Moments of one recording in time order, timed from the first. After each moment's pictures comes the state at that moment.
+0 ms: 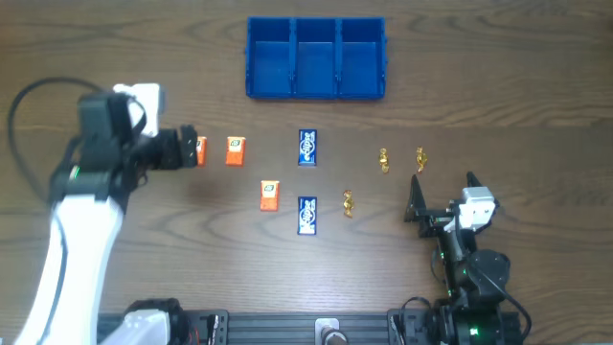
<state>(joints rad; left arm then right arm) 0.01 1.22 1.01 -0.73 0.13 -0.01 0.05 0.01 0.01 -0.08 -0.03 0.06</state>
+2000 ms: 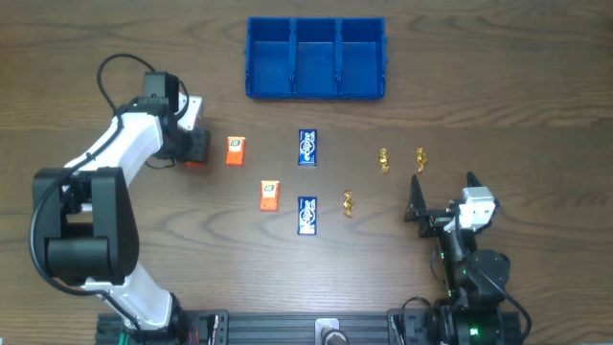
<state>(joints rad) -0.01 1.86 1.11 -0.61 0.07 0.11 0.05 0.01 0.01 -0.08 -0.03 0.06</state>
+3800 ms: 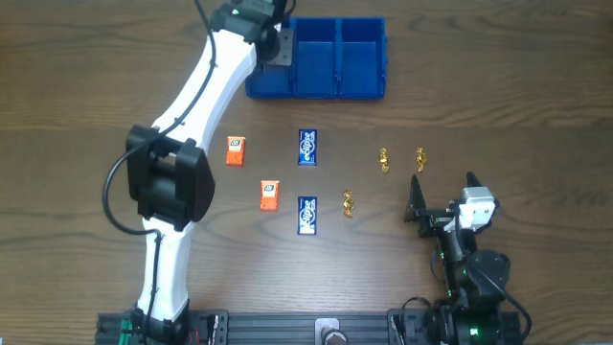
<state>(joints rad) -0.38 2.30 2.16 -0.94 -0.11 -0.25 0.05 0.01 0.01 -0.08 -0.03 0.06</state>
